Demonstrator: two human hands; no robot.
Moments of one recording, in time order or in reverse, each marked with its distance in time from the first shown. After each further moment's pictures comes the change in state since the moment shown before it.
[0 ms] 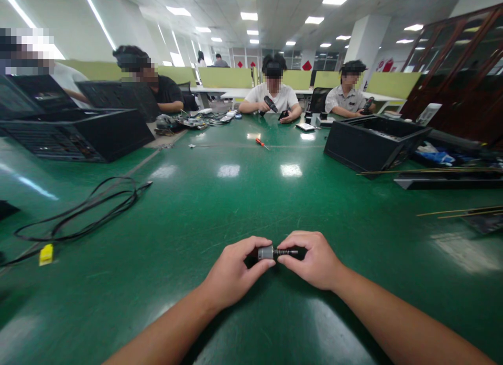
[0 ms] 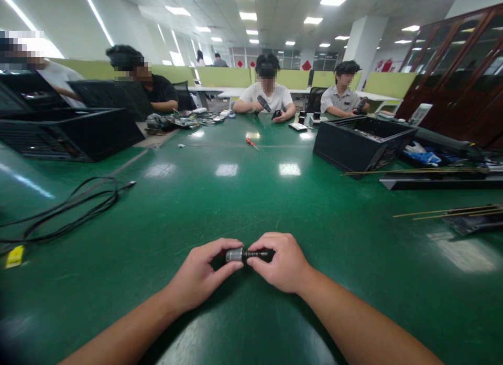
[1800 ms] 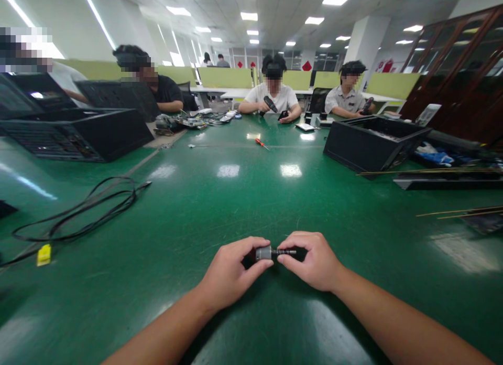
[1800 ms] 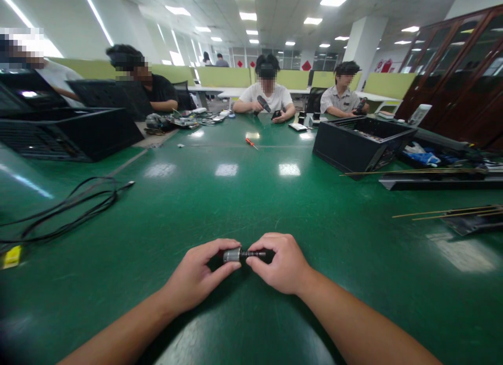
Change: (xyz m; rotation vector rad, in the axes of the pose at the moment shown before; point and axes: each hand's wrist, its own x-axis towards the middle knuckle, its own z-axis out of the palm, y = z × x) left_hand -0.001 -0.002 -0.003 0.086 0.035 0.060; right_hand 0.000 -0.002 -0.002 -0.035 0.007 -0.011
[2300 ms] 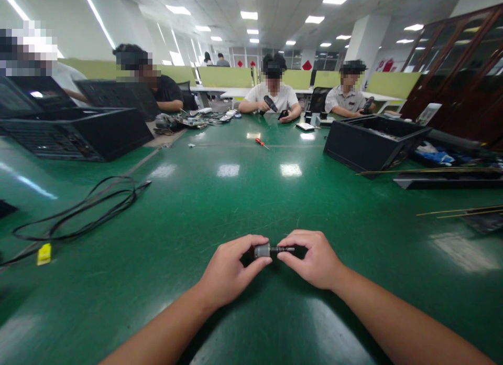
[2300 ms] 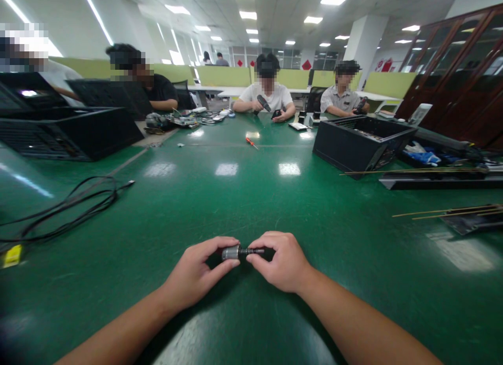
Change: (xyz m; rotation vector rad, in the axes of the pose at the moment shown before) left_hand 0.000 -0.001 0.000 0.011 0.028 -0.001; right_hand -0.001 0.001 0.000 0.011 0.001 0.019
